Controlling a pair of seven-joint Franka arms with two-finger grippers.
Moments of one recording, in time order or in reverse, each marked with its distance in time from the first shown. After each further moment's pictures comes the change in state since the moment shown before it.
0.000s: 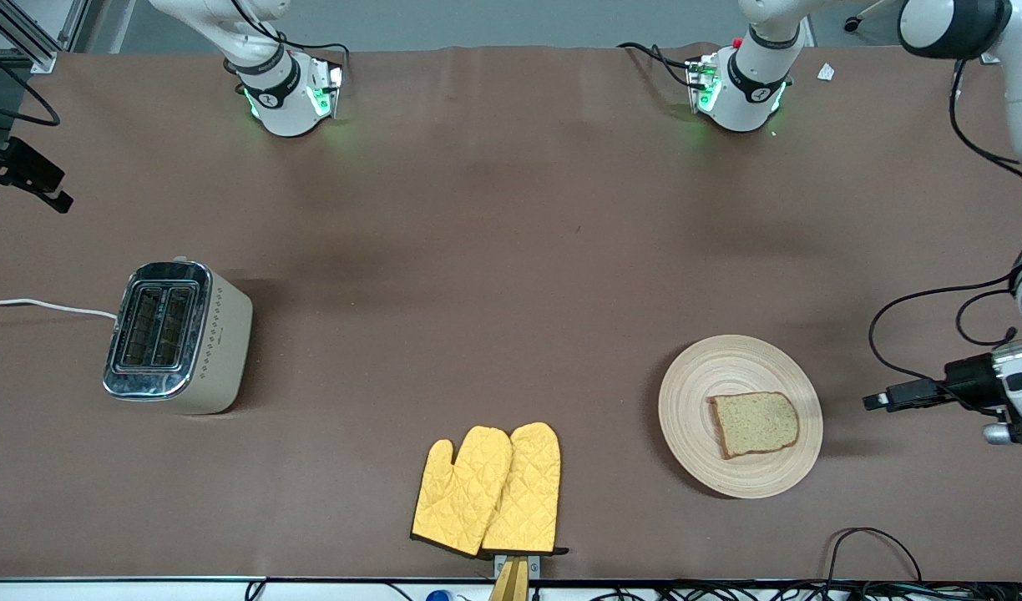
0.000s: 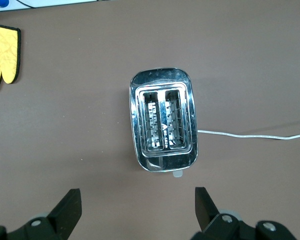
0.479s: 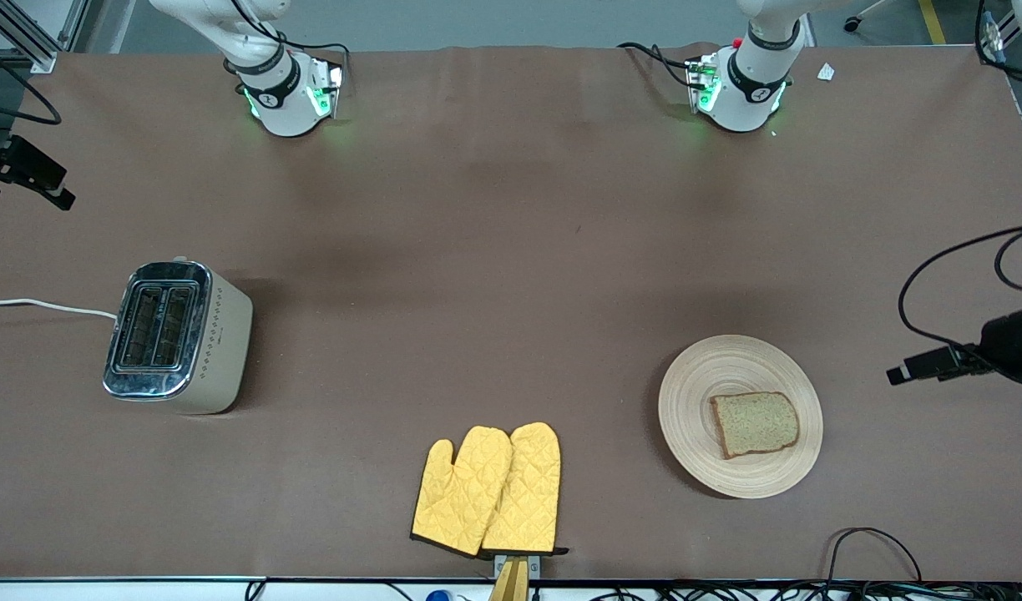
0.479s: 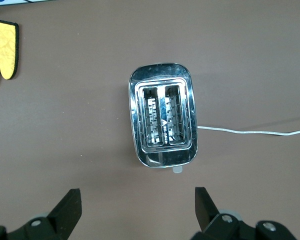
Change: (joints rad) left arm -0.180 -0.297 -0.010 0.002 0.393 -0.150 -0.451; right arm 0.000 0.000 0.000 0.002 0.000 -0.016 0.000
